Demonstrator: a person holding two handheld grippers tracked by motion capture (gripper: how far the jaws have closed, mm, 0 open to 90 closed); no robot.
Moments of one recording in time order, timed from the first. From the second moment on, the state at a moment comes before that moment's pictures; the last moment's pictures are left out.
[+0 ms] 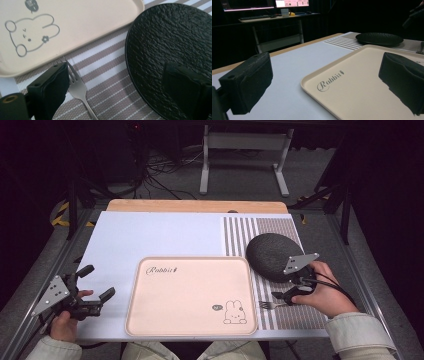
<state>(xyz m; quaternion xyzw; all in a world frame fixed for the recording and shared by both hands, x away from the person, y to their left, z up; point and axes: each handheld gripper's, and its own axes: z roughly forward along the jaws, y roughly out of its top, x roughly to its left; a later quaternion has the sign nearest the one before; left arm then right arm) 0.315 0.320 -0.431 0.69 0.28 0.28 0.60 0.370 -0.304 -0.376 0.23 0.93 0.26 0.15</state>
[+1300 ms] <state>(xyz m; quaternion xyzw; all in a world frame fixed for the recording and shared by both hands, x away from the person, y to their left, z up) 0.315 0.320 -0.431 0.69 0.28 0.28 0.60 0.374 -0.287 -0.404 0.17 0.97 0.15 0.06</state>
